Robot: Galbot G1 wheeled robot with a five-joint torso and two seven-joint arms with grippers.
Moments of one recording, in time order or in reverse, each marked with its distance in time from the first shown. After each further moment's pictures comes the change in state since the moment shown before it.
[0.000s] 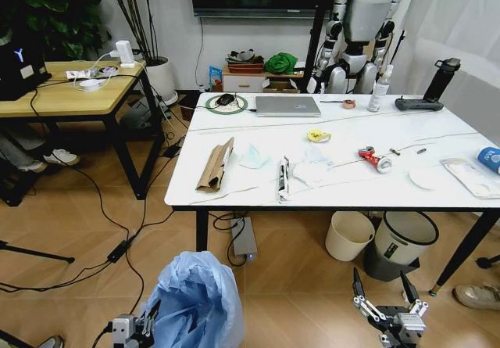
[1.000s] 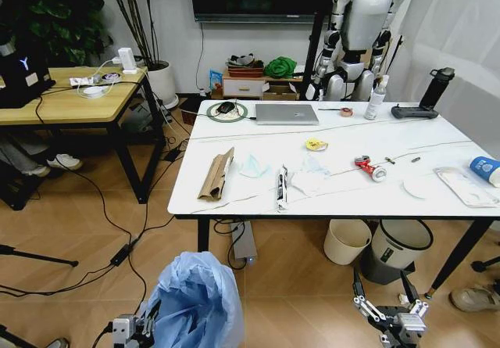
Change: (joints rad) left arm 0.001 0.001 0.002 -0.002 0.002 0.001 0.000; right arm -0.001 0.000 0.000 0.000 0.000 0.003 0.000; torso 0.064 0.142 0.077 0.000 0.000
